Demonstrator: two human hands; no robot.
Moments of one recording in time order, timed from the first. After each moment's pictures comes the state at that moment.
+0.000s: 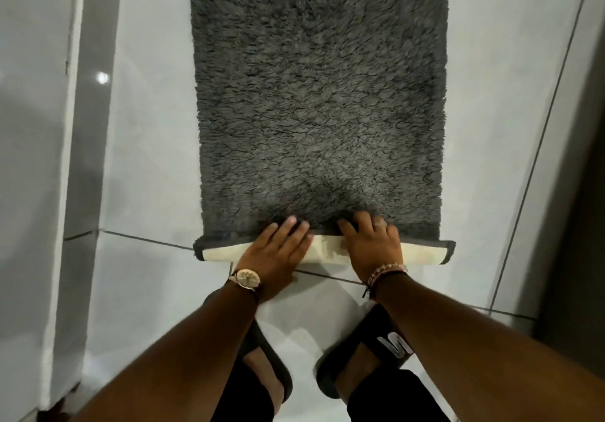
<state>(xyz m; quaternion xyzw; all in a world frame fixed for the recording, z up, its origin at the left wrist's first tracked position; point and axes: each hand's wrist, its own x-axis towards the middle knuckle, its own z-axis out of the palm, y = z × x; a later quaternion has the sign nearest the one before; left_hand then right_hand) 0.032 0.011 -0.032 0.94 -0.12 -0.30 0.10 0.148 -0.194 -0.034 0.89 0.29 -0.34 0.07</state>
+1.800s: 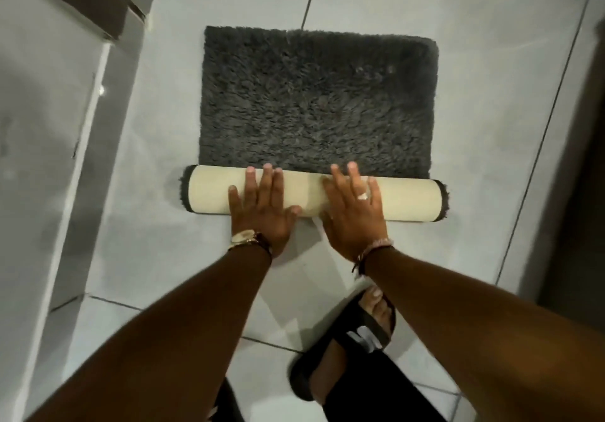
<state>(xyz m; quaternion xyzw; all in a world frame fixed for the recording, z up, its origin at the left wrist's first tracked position) 0.260 0.089 -0.033 0.93 0.21 -0.27 0.11 0.356 -0.091 -0.018 0.91 0.37 -0.20 -0.07</state>
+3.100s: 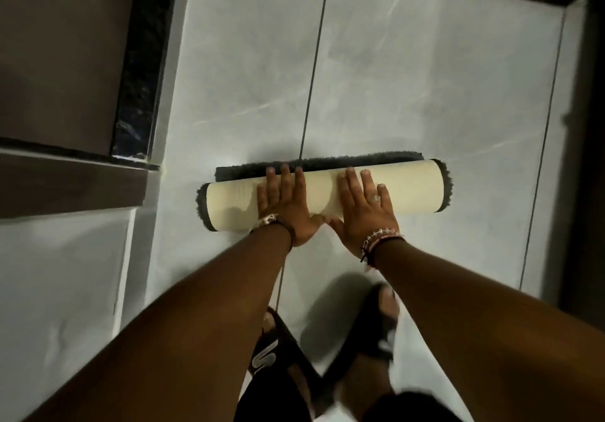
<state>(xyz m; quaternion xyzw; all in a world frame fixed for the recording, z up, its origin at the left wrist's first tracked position) 0.532 0.211 0.004 0.90 0.15 -0.37 0.17 0.583 0.032 0.008 0.91 0.27 -0.31 0.01</state>
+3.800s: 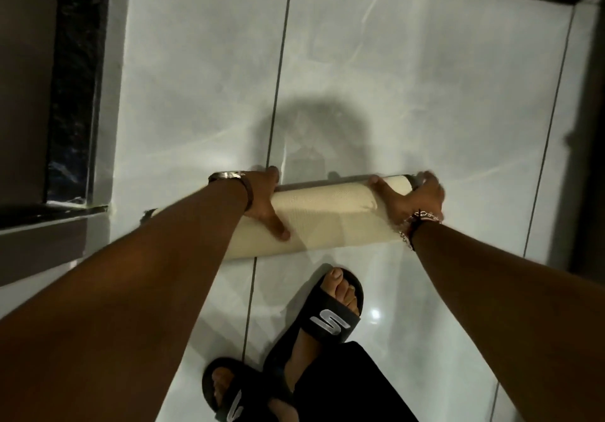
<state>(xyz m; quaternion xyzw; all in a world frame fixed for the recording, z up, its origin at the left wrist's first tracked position) 0.694 0.262 -0.031 0.80 0.06 -0.57 0.18 0.739 -0.053 -0.033 0.91 -0.23 -0.28 -0.22</state>
